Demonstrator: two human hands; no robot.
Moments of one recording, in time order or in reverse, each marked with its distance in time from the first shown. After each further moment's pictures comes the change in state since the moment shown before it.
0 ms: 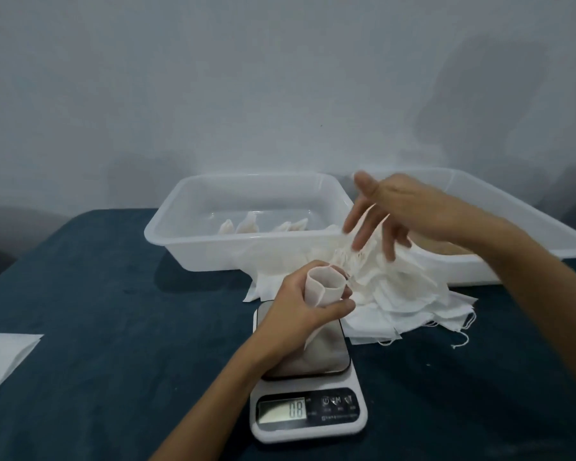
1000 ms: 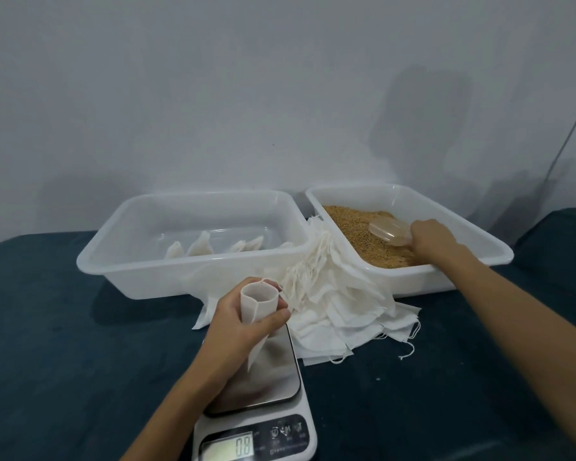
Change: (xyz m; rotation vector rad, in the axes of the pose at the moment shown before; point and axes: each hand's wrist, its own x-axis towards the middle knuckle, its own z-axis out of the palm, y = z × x) left_hand 0.003 0.002 -0.002 0.041 0.132 0.018; right_hand 0.024 0.231 -0.086 -1.013 0.294 0.682
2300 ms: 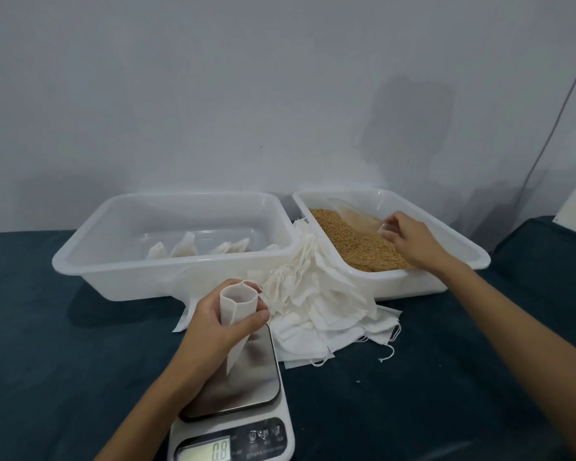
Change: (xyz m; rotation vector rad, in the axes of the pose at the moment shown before) left_hand 0.002 -0.005 -0.002 -0.033 -0.001 -0.006; right_hand -0.045 -0.003 -0.028 0.776 0.167 -0.188
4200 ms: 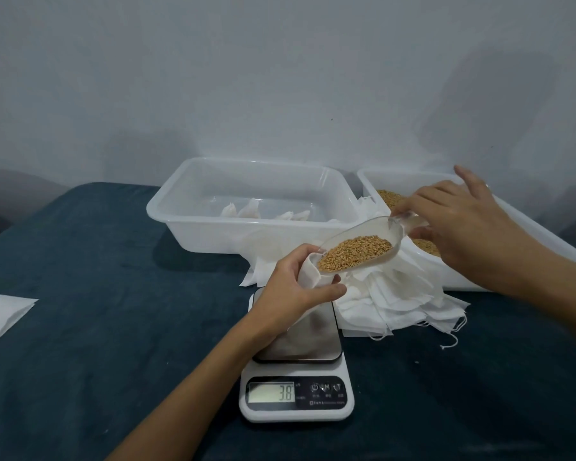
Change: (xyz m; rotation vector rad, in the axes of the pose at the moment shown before) left_hand -0.002 0.000 0.001 -0.066 -0.057 -0.063; right_hand -0.084 -0.130 -0.016 -0.516 0.157 -0.866
